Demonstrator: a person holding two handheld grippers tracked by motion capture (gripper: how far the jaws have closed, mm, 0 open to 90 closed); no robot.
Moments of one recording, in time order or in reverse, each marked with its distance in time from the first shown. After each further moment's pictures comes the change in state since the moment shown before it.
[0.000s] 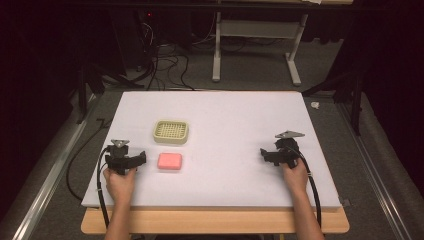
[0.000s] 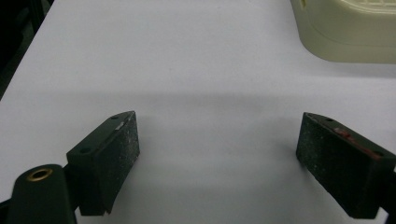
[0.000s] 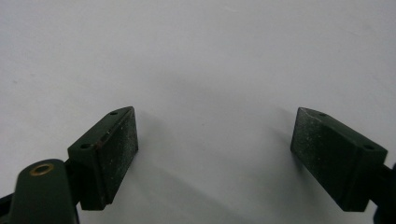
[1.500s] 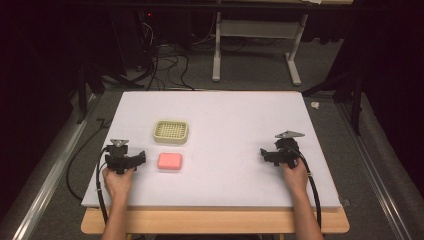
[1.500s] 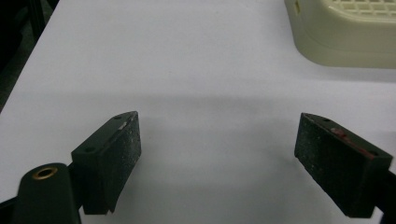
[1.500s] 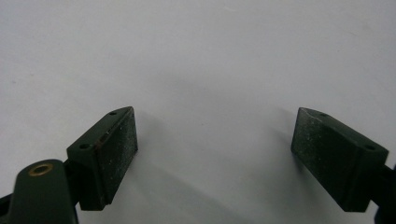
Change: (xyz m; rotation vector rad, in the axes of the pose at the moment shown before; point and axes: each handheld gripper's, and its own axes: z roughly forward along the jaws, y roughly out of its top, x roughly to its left) left arm 0.000 0.003 -0.006 -0.004 -0.007 -0.008; right arm 0.000 0.000 0.000 0.000 -0.003 -0.001
